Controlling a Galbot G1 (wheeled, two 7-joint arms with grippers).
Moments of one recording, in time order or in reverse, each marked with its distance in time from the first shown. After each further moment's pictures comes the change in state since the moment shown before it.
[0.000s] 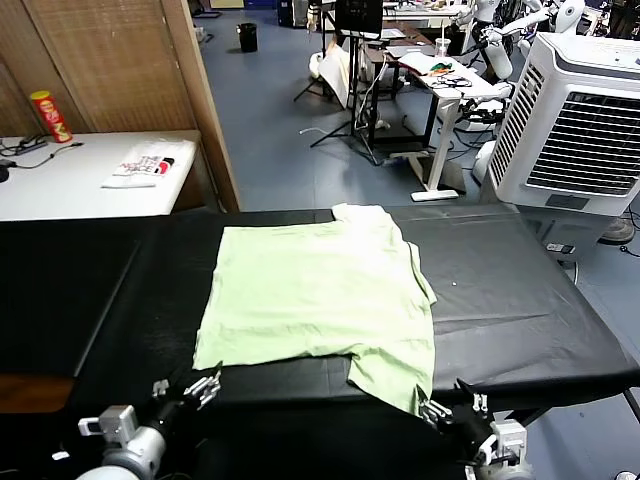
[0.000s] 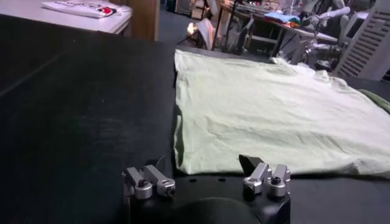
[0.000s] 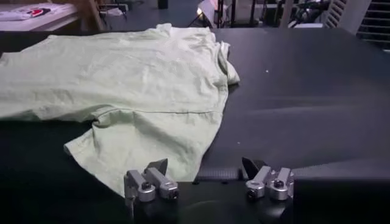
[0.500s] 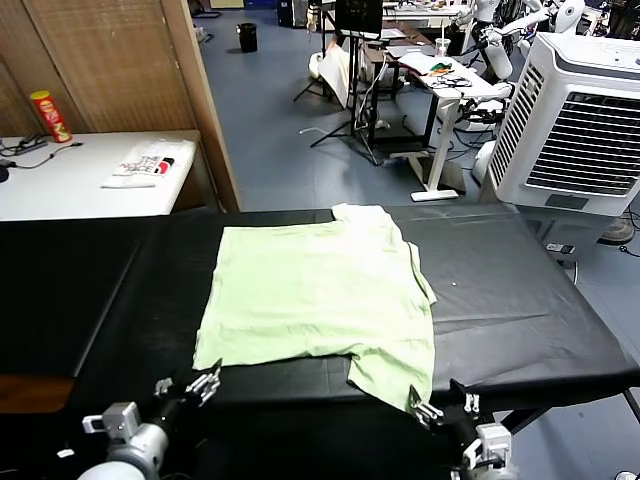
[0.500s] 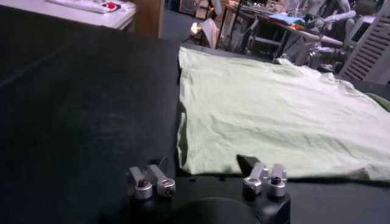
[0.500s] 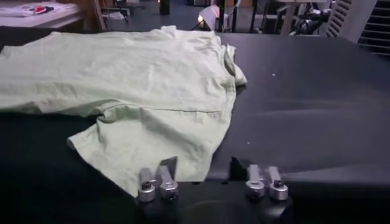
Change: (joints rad) left arm -0.010 -0.014 0.012 0.037 -0.027 -0.016 -0.016; right arm -0.011 0.025 -0.031 -0.022 -0.034 0.006 0.021
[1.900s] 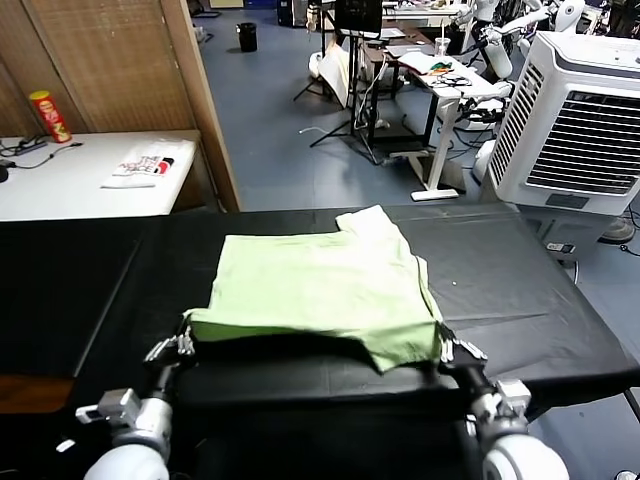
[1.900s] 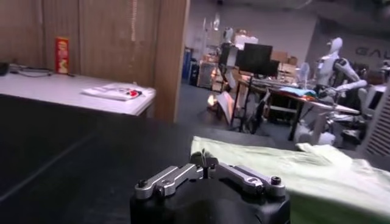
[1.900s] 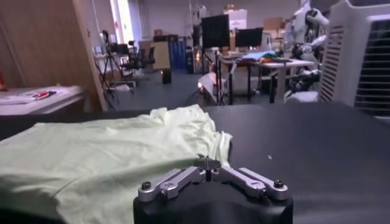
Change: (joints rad) left arm -0.154 -0.109 0.041 0.041 0.199 -0.209 -0.055; right arm 0.436 -0.110 -0.045 -0.302 0.158 0.221 -0.030
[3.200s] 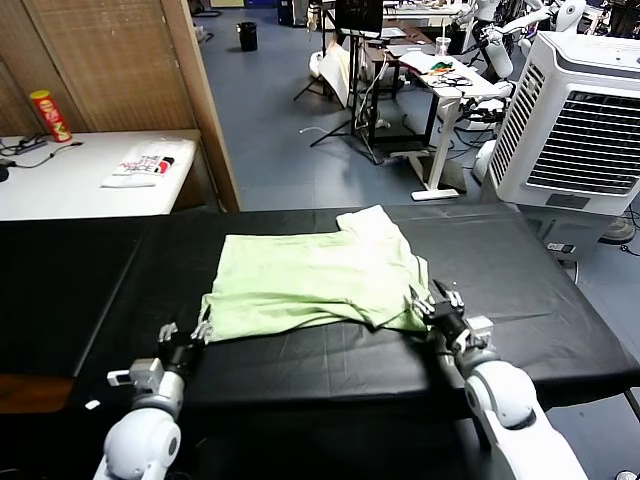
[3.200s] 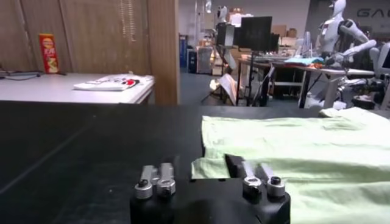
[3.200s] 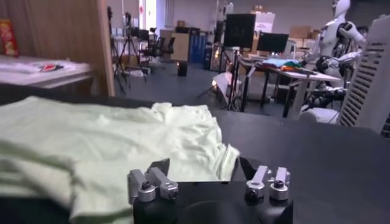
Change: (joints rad) left arm -0.084 0.060 0.025 0.121 0.078 0.056 0.042; right arm -0.011 -0.100 -0.027 0.028 -0.073 -0.036 -0.028
